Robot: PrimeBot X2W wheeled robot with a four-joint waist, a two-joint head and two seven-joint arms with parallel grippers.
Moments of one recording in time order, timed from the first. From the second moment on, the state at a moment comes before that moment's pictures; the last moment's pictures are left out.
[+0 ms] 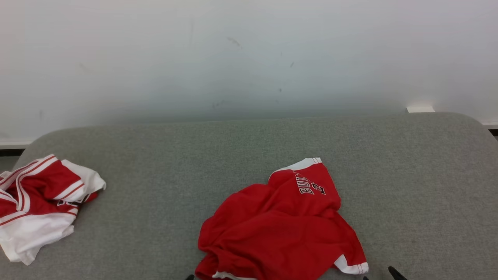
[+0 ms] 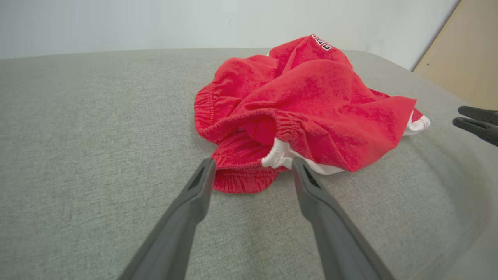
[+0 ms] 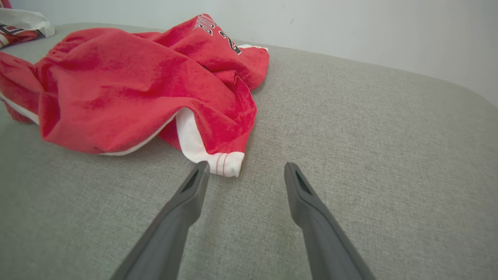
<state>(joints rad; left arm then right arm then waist) 0.11 0.15 -0.30 0.23 -0.18 -0.13 -0.19 0.04 -0.22 0.30 0.33 0.25 0.13 -0.15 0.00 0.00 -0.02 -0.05</state>
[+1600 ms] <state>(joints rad) -0.17 0.28 -0.63 0.37 -0.53 -0.13 -0.04 -0.27 -0.26 0.64 0.54 0.63 0.13 -0.20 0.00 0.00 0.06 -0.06</state>
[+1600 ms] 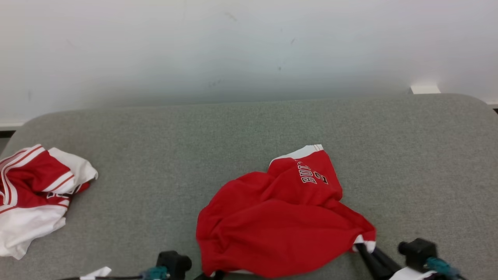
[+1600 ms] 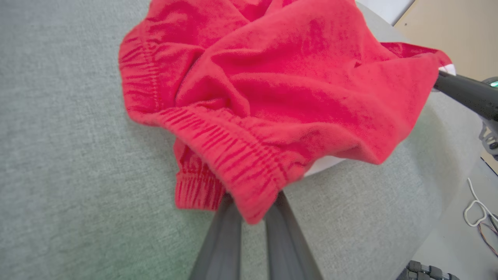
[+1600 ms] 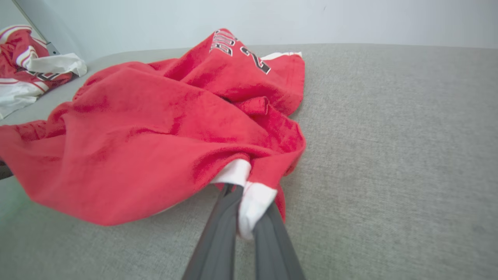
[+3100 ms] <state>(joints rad) -0.72 0.42 -0.37 -0.34 -1.37 0.17 0.56 -0.64 -0.47 0.19 -0.25 1.05 0.13 0.31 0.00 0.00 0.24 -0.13</state>
